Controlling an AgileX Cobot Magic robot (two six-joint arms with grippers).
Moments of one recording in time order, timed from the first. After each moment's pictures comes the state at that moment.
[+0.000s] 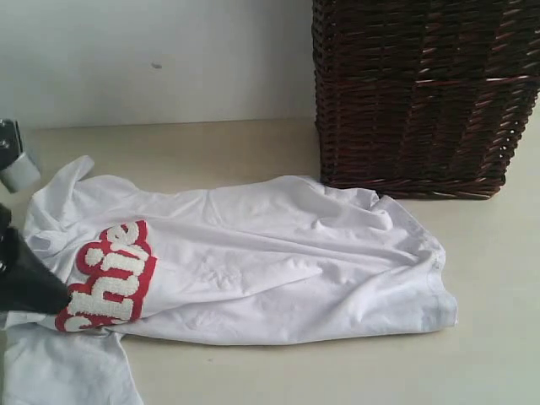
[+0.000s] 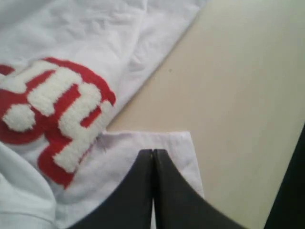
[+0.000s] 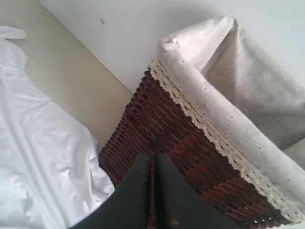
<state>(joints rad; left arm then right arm) -0.14 1.29 -0.75 -0.61 0.98 1.20 0.26 1.07 -1.31 0.21 0.84 -0.72</state>
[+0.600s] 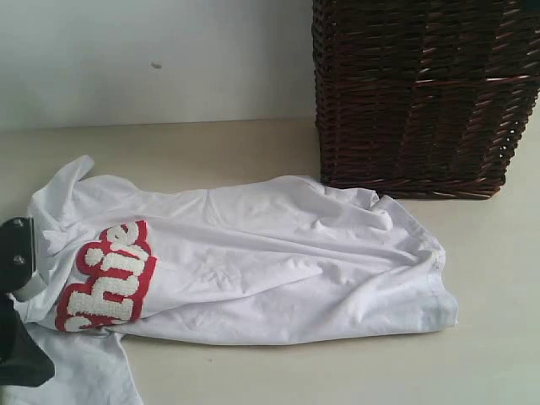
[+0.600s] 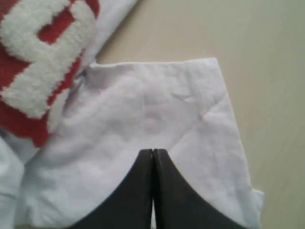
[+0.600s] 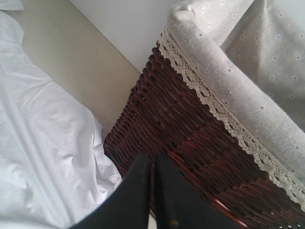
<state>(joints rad) -0.14 1.36 -0.53 -0.56 0.75 1.40 0.26 1.19 -1.31 0.20 0.81 -0.73</state>
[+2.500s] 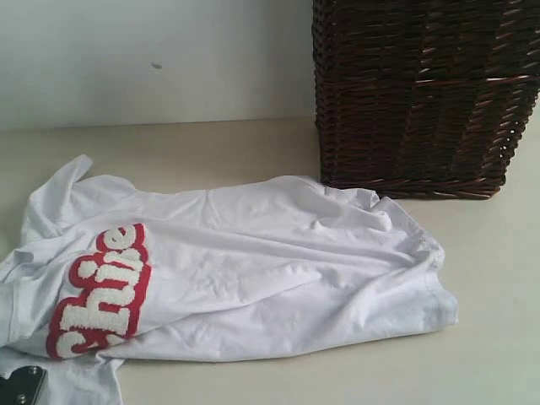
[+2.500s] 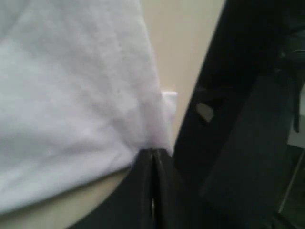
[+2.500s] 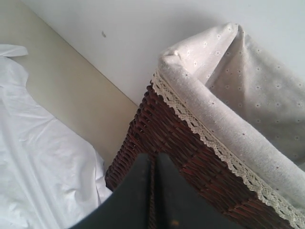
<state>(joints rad) -0.14 1.67 -0.40 -0.41 0.92 1.40 0.26 1.12 -1.31 0.28 0.76 -0.73</state>
